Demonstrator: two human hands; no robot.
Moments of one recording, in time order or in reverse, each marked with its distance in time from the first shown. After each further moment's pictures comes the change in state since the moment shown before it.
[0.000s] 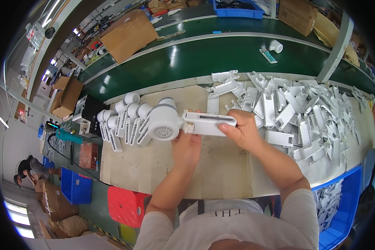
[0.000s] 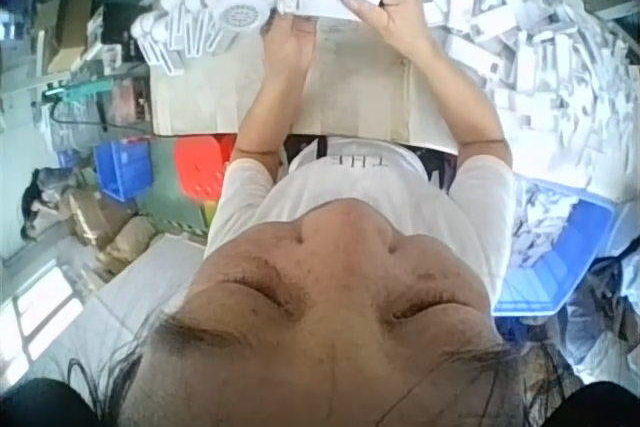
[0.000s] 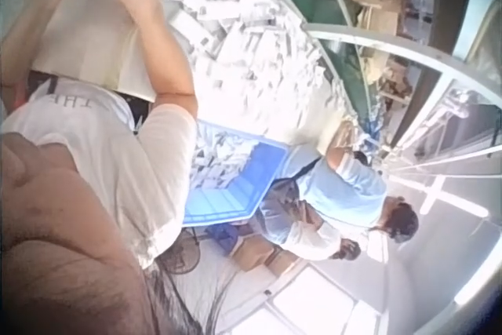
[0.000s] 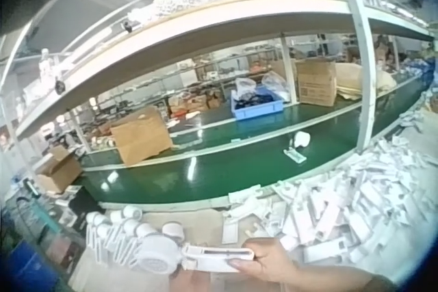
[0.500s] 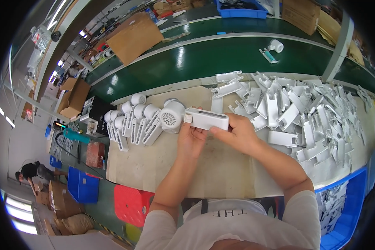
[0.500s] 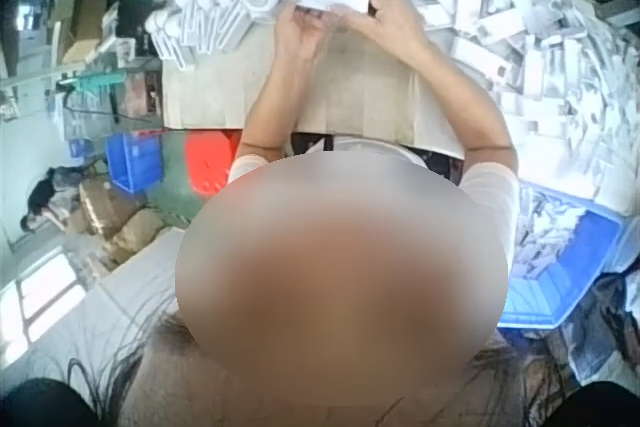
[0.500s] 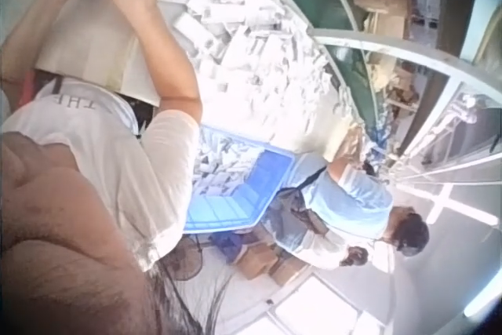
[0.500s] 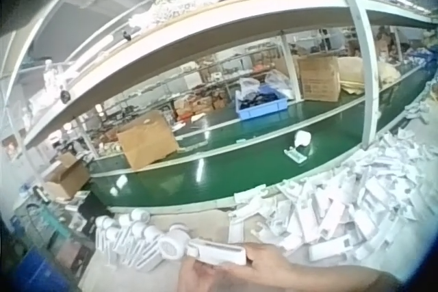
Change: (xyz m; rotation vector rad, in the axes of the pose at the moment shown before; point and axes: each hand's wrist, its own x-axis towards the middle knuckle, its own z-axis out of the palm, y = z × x) left_hand 0.017 -0.009 -0.017 -0.071 0.185 -0.222; right_hand -0.004 -0.005 0.009 -0.098 -0.152 0.196
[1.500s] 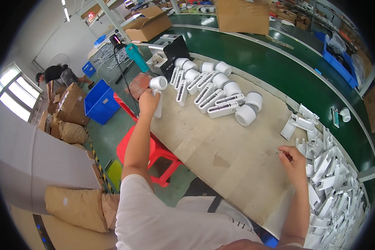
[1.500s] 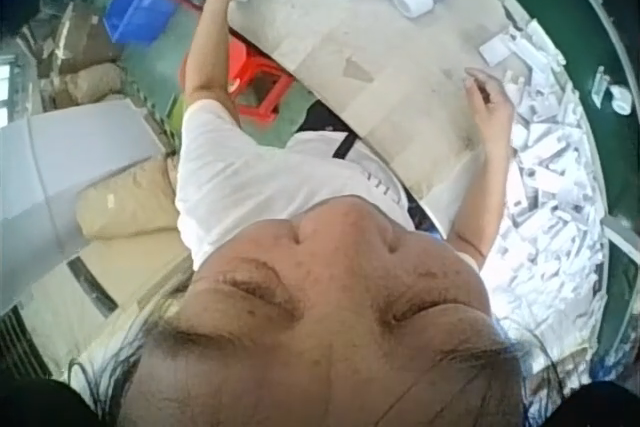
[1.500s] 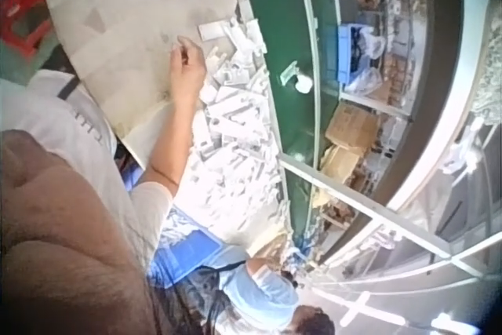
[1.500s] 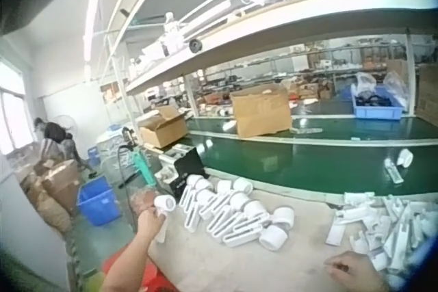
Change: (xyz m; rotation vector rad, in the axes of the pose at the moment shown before) left_hand -0.058 0.279 -0.204 2.027 1.101 0.535; right_hand 0.007 0.026 0.006 0.041 -0.286 0.055
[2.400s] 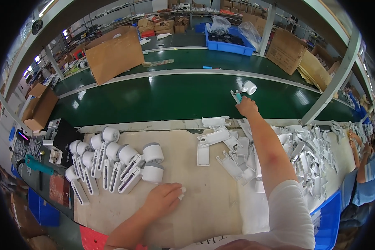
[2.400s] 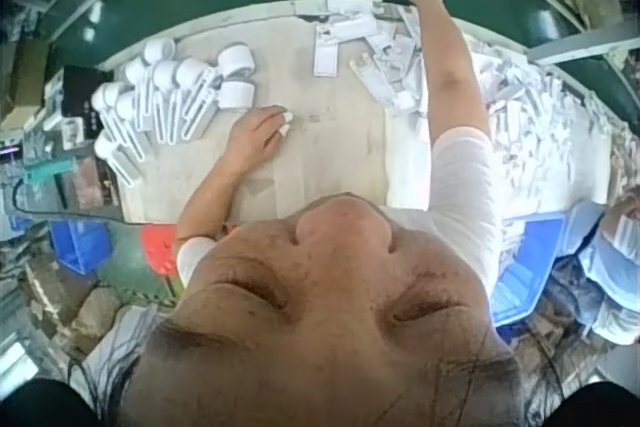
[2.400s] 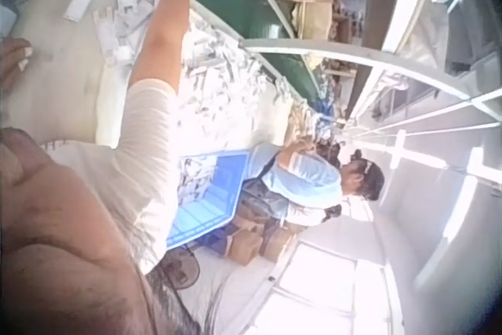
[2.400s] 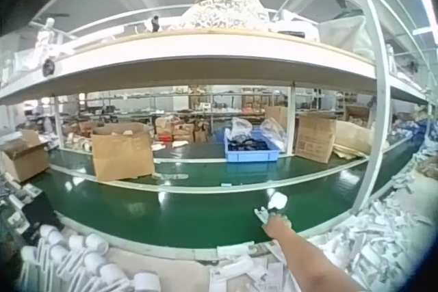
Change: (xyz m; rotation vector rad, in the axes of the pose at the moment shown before) left_hand -0.148 0.212 0.052 -0.769 -0.612 1.238; right_hand 0.179 0.162 -0.179 -0.879 0.396 0.809
